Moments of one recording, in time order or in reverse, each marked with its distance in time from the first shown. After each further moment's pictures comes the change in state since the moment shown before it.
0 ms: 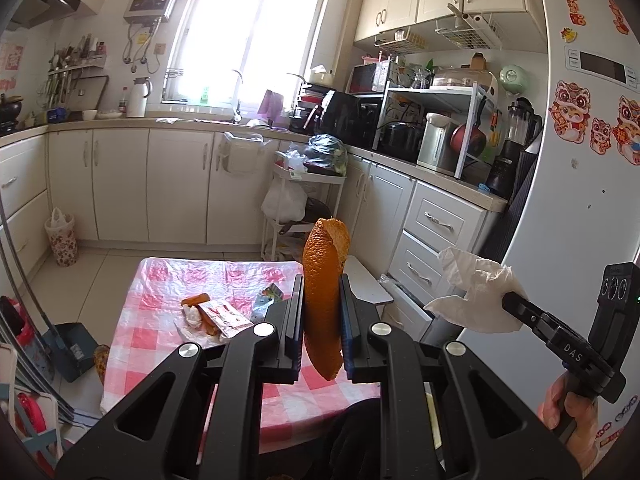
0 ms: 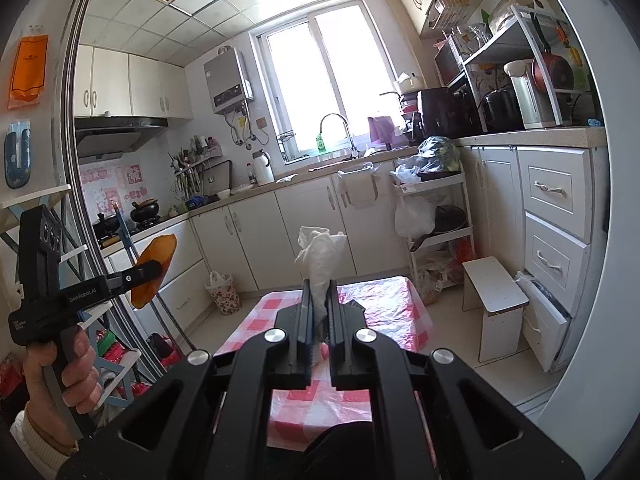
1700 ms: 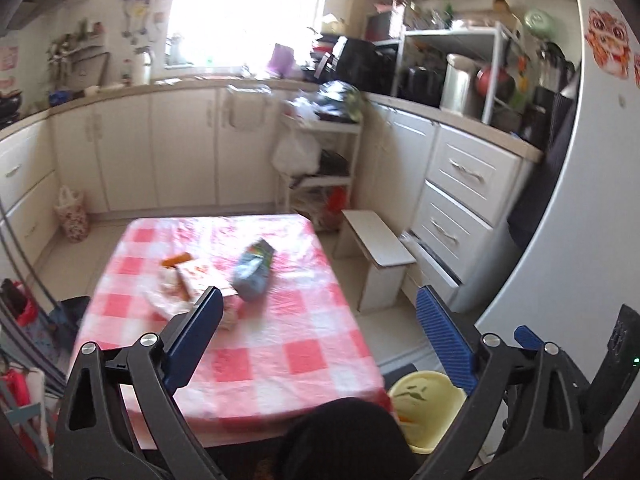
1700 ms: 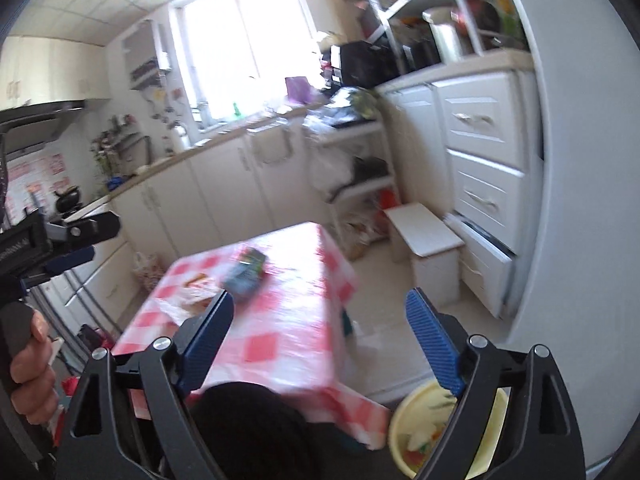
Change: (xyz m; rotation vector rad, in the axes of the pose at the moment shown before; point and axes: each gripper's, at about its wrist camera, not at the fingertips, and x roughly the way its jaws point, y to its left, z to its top) left arm 0.102 -0.057 -0.046 0.023 0.133 0.146; right arm 0.028 -0.051 -0.062 0.074 0.091 -0.186
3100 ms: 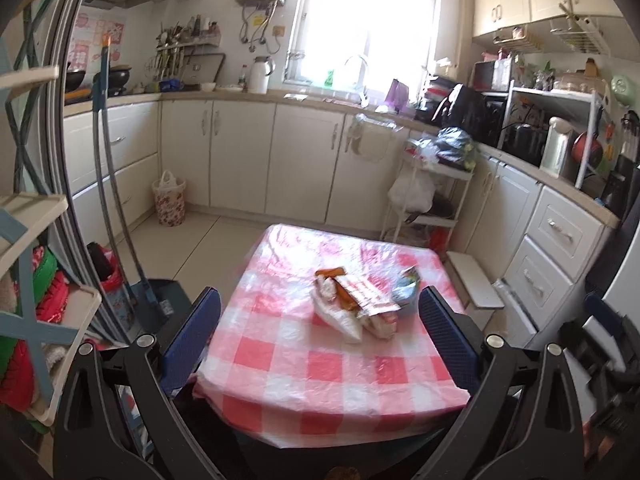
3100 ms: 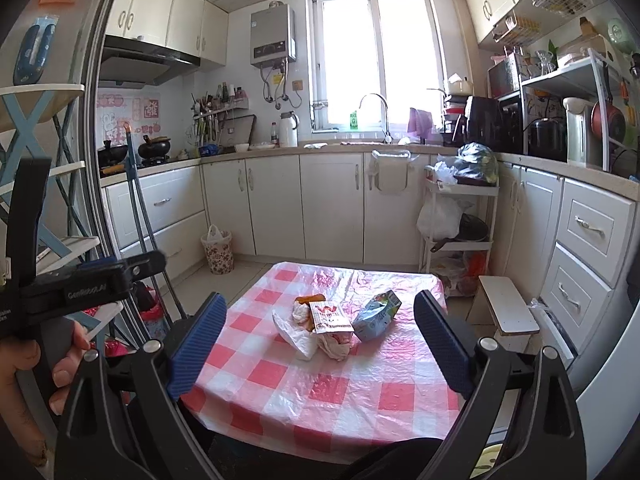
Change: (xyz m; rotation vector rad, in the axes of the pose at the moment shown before) left arm -0.067 0.189 -0.016 -0.192 -0.068 0.288; right arm 0.021 0.164 0.019 -0.278 -0.024 0.180
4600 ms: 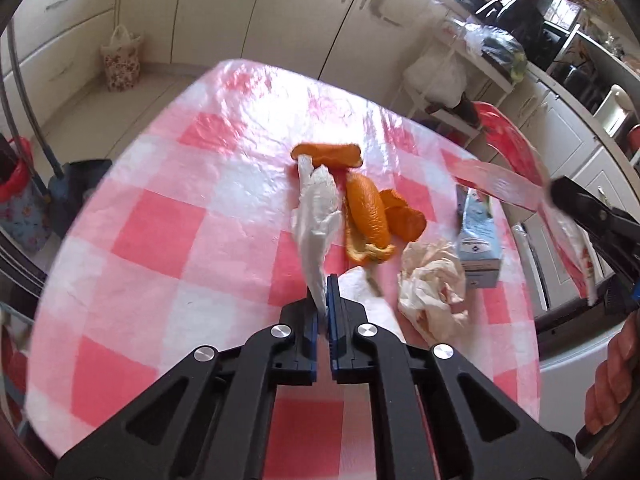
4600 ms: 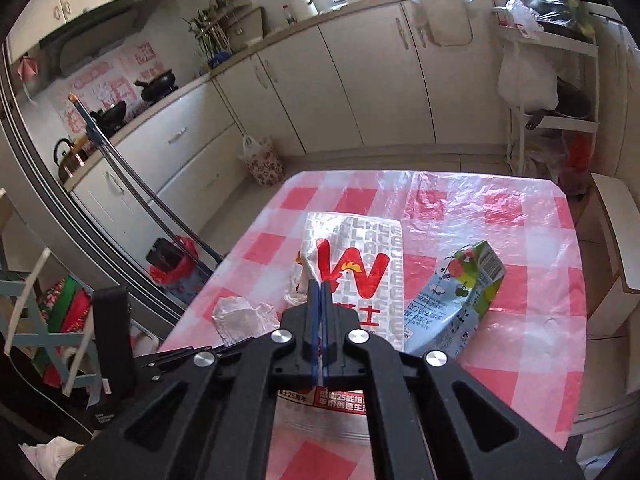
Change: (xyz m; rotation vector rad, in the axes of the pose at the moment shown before) left arm 0.299 -0.005 -0.051 -0.137 0.447 -0.119; right arm 0.261 -0.077 0.014 0.196 0.429 0.356
